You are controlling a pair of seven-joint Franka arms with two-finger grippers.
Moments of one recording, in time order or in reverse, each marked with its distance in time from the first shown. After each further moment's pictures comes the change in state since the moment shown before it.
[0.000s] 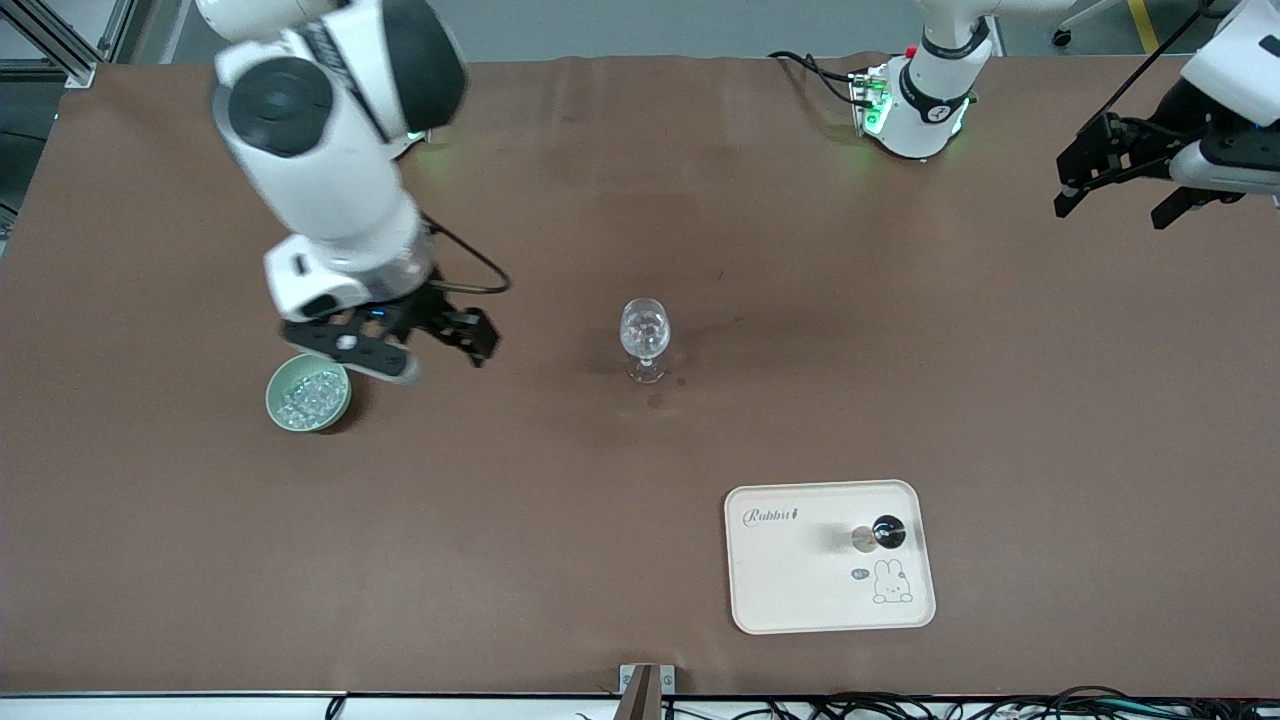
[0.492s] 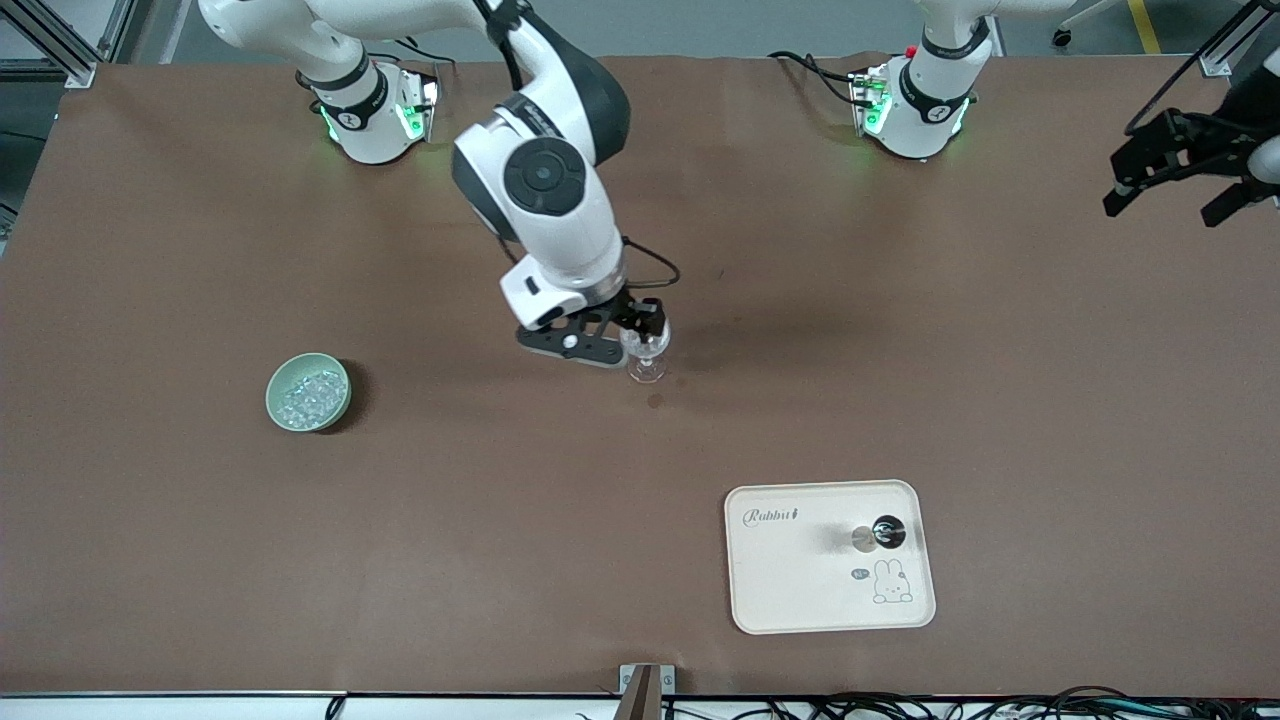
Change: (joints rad) left arm -0.002 -0.038 0.052 -0.008 -0.013 -0.024 0.043; right arm 0.199 0.198 0.043 -0.004 0.064 0.207 0.147
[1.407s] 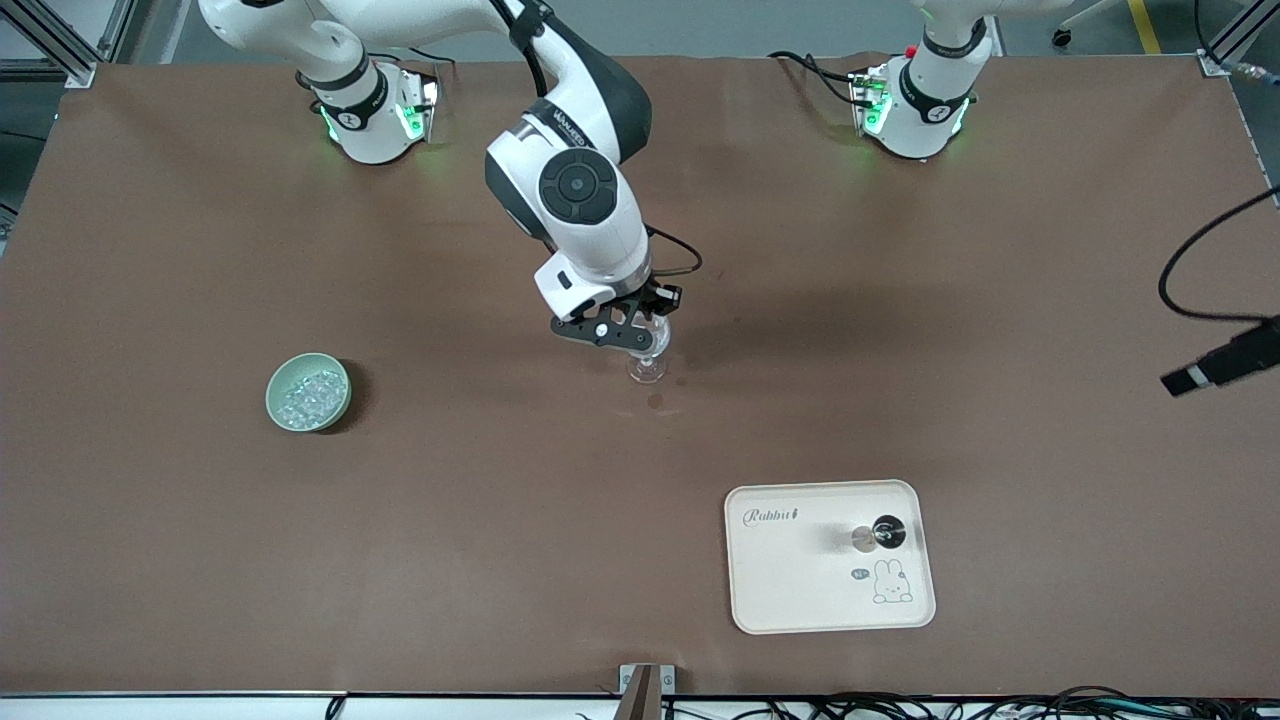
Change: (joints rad) left arm 0.062 0.417 0.145 0.384 -0.267 0.004 -0.233; right arm 0.038 0.063 0.063 -0.035 0.122 0.039 0.013
